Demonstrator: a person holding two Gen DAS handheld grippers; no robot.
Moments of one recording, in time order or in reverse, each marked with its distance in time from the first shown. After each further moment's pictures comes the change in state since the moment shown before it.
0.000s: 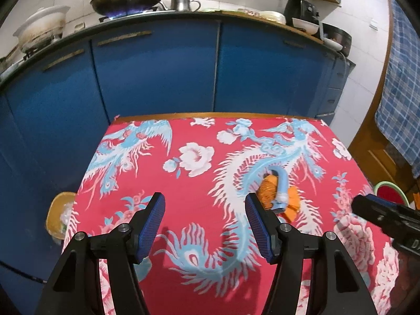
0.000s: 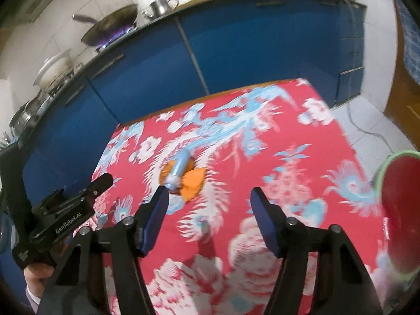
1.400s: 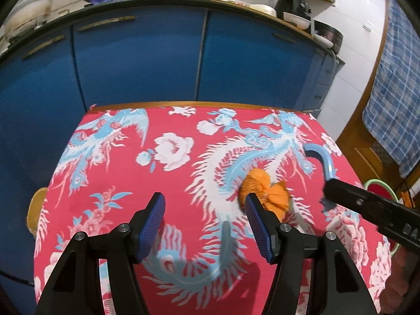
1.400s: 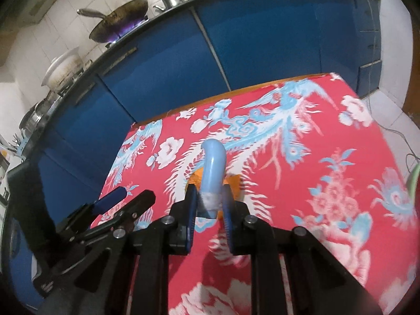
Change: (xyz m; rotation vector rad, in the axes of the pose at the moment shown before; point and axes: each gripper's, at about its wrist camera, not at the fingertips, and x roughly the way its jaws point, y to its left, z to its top) left arm 0.026 -0.011 -0.001 -0.006 0.041 -0.114; right arm 0.026 0.017 0.013 0.019 0.013 0.083
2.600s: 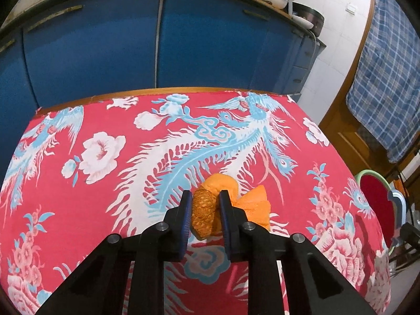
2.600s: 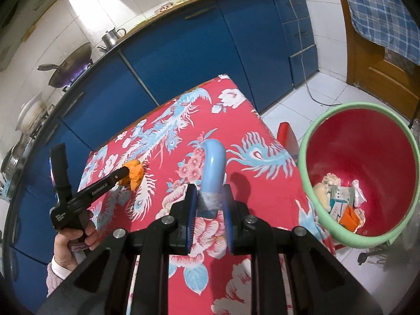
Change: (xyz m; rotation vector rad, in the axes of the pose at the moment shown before) left arm 0.064 -0.050 0.009 0.055 0.061 -0.107; right arm -0.115 -0.118 -0.055 0.208 -0.103 -0.178
